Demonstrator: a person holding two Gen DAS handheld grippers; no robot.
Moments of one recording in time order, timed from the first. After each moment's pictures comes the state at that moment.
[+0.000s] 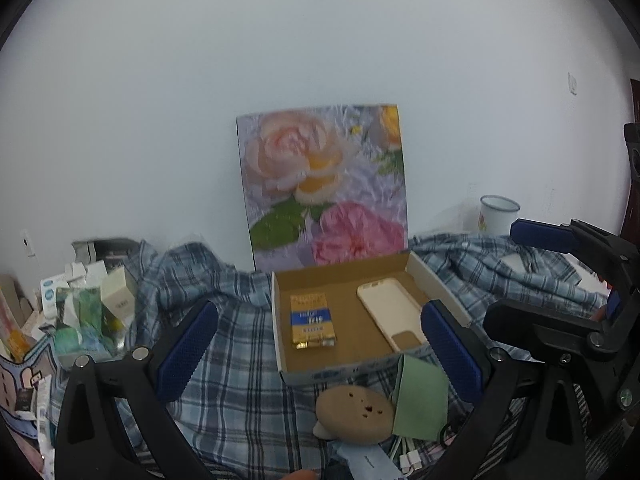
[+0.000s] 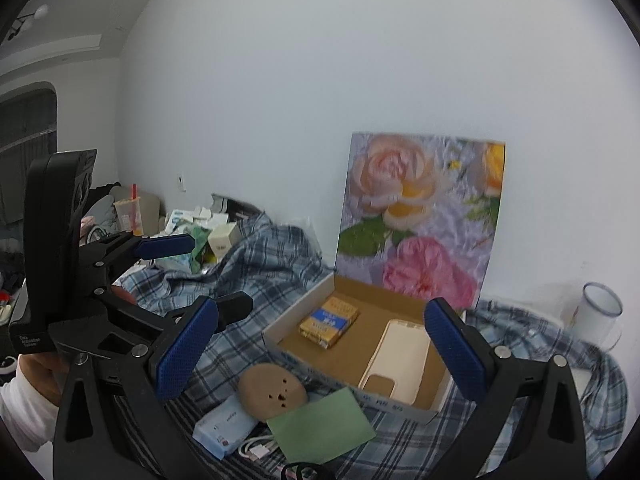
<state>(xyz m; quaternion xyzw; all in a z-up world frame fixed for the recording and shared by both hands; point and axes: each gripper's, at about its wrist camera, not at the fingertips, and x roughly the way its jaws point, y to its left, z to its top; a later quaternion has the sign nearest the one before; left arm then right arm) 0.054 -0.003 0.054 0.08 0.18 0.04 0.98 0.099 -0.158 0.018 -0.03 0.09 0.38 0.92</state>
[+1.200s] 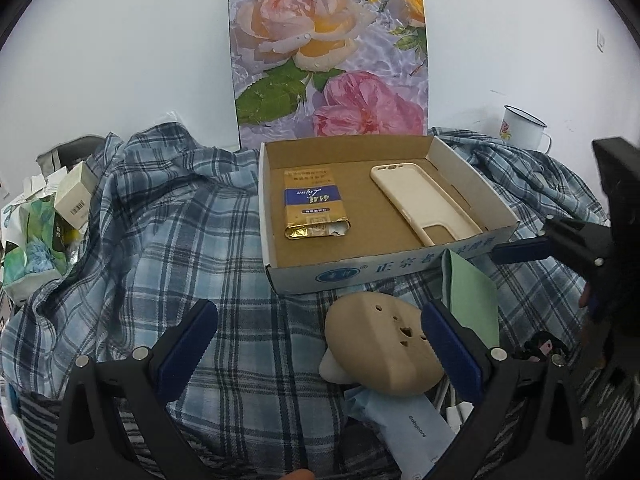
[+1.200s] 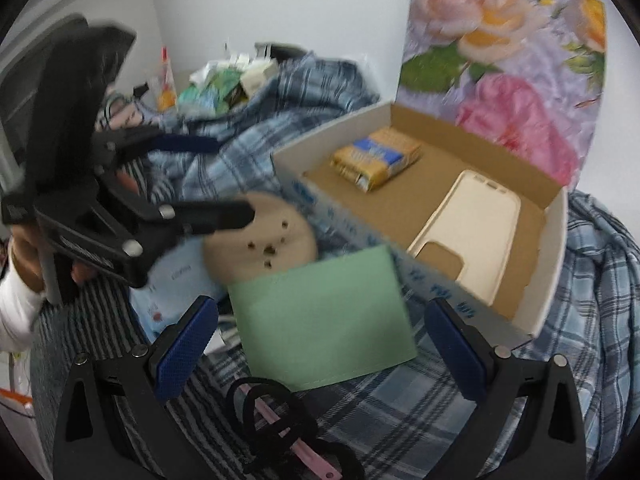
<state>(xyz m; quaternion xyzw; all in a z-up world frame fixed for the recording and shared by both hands) 0.104 0.029 -0.034 0.05 0.33 0.04 0.94 0.170 -0.114 -0.094 -0.16 0.28 0.48 0.82</state>
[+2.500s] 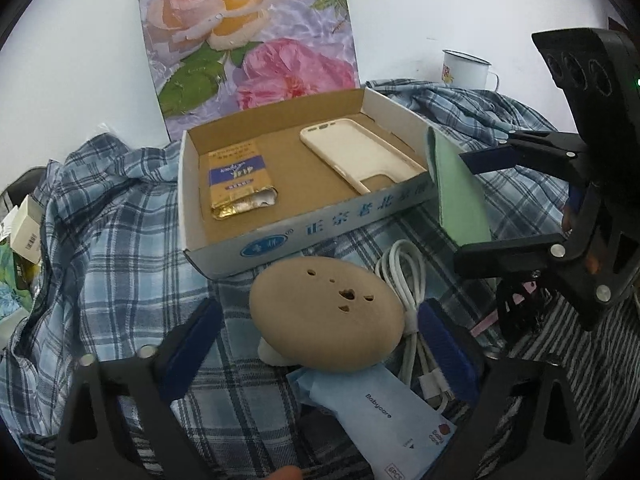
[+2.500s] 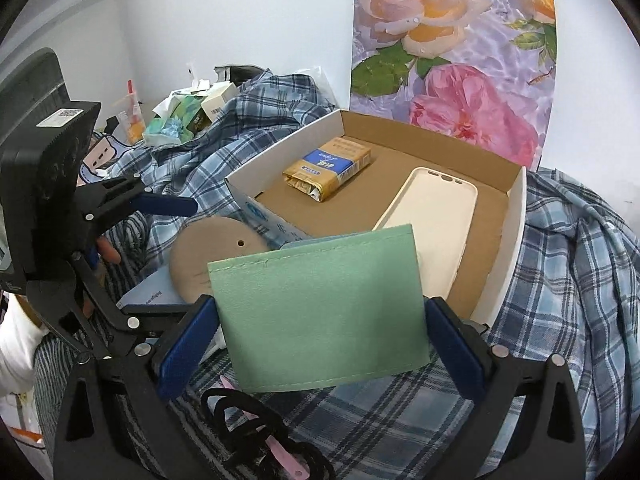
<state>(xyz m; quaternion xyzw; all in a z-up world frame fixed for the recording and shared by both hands) 0.110 0.001 -0.057 0.12 0.38 -0.05 0.92 0.190 -0.136 -0.084 -0.09 0.29 0.45 0.84</state>
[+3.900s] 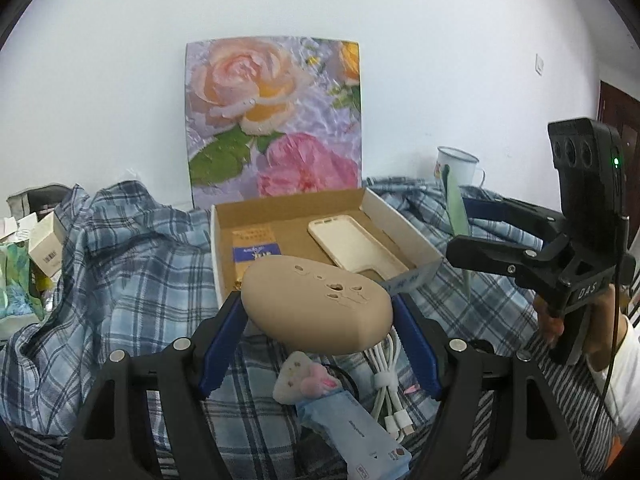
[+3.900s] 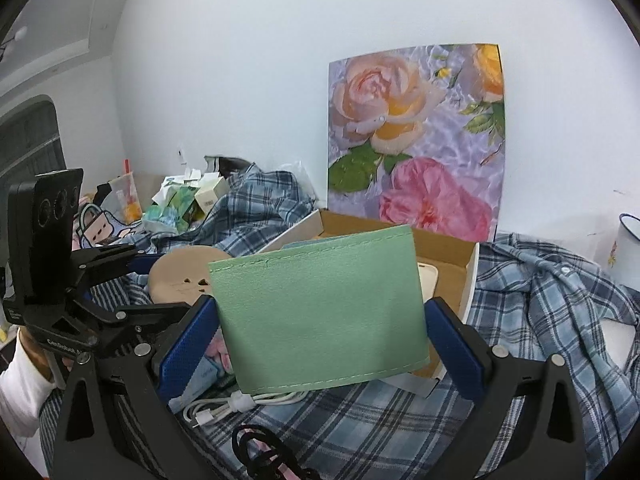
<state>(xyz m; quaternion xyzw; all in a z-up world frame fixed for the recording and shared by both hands) 0.071 0.017 -0.002 0.05 0.24 -0.06 0.97 0.169 -0.170 -0.046 -0.01 0.15 0.42 0.89</state>
